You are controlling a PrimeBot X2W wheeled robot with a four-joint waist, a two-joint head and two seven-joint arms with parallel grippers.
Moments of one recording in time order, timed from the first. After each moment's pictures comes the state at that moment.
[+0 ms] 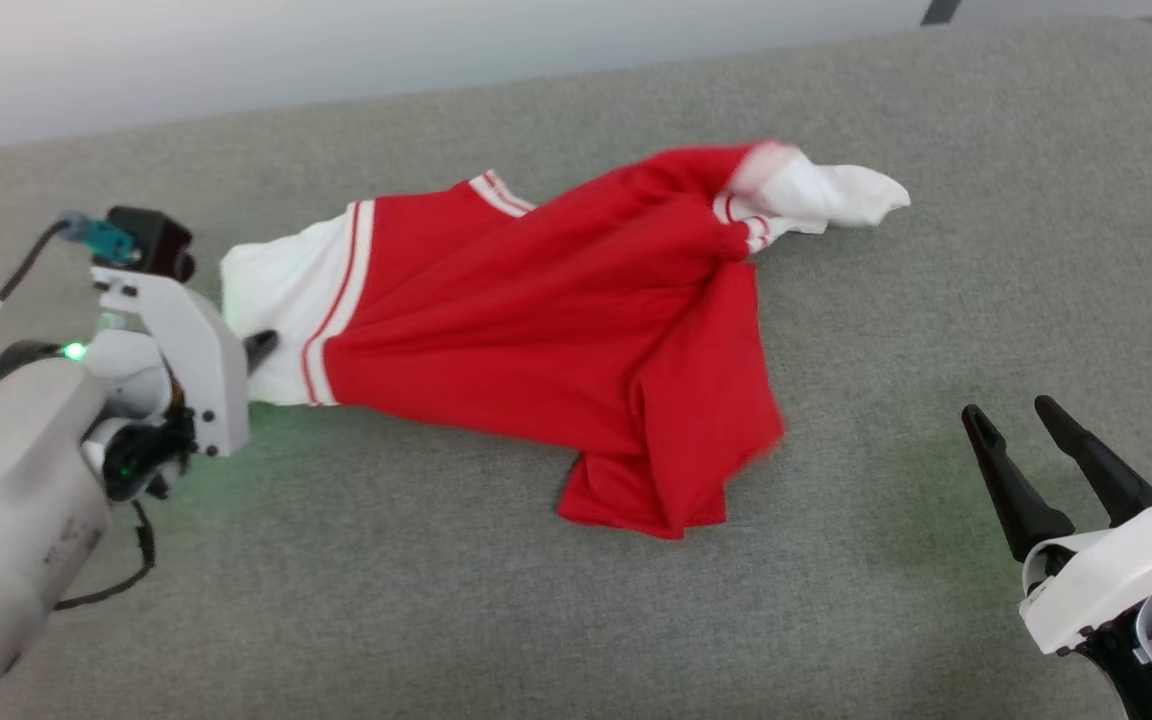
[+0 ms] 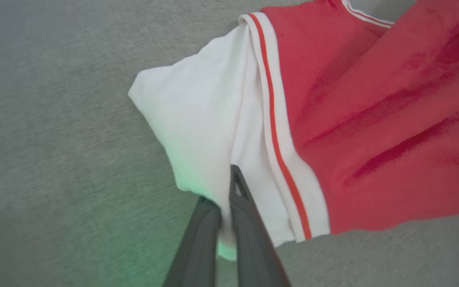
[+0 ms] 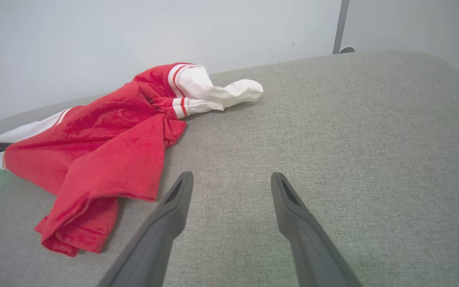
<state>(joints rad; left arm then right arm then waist) -1.07 0.66 -1.24 0.83 -1.36 -0.13 0.21 -0.13 -0.26 0.04 -0.10 0.51 0.13 0.27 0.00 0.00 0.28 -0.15</state>
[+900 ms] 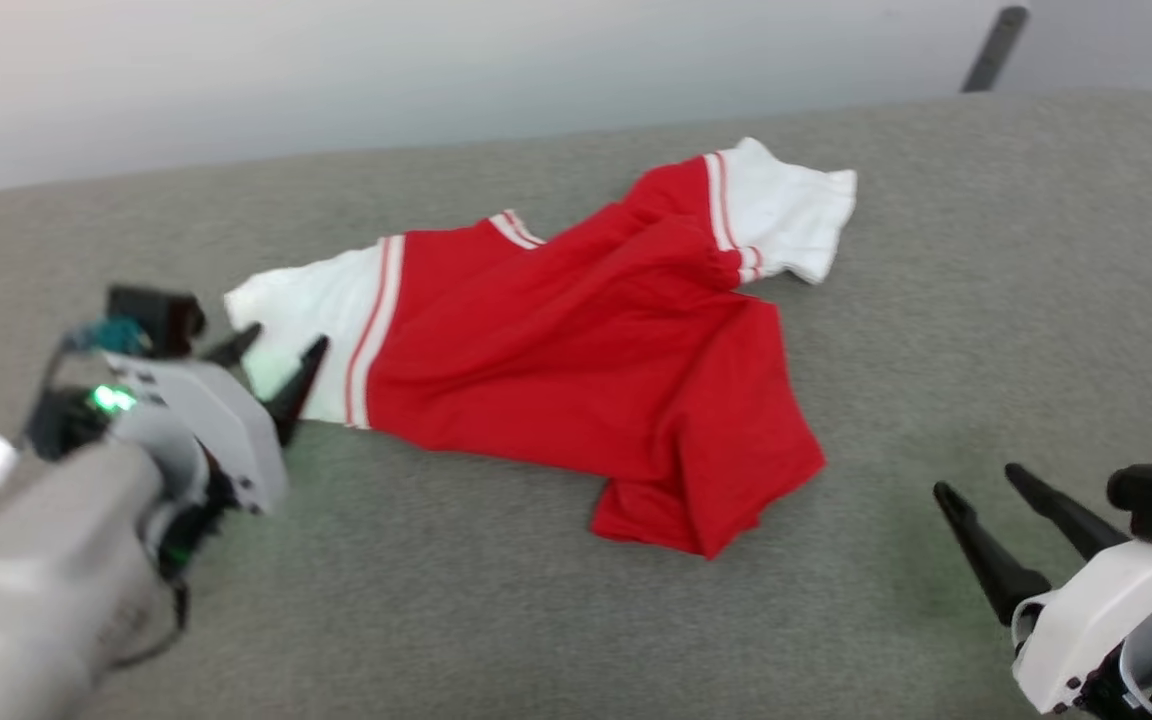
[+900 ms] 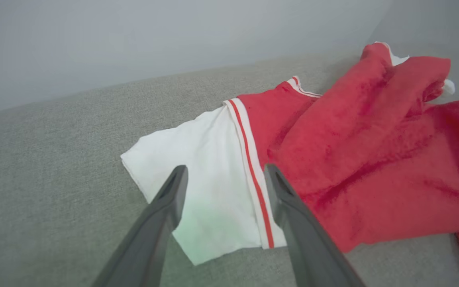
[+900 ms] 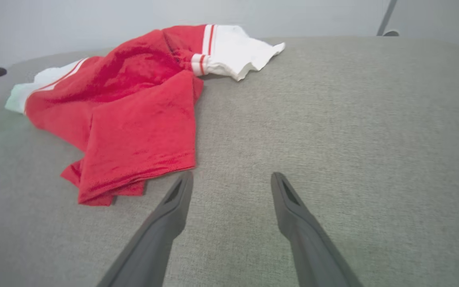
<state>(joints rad) -0.95 0.63 -1.23 0.82 -1.28 -0.11 -0.21 -0.07 -0.34 0.10 -0.13 0.49 0.13 0.38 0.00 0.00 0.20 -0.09</state>
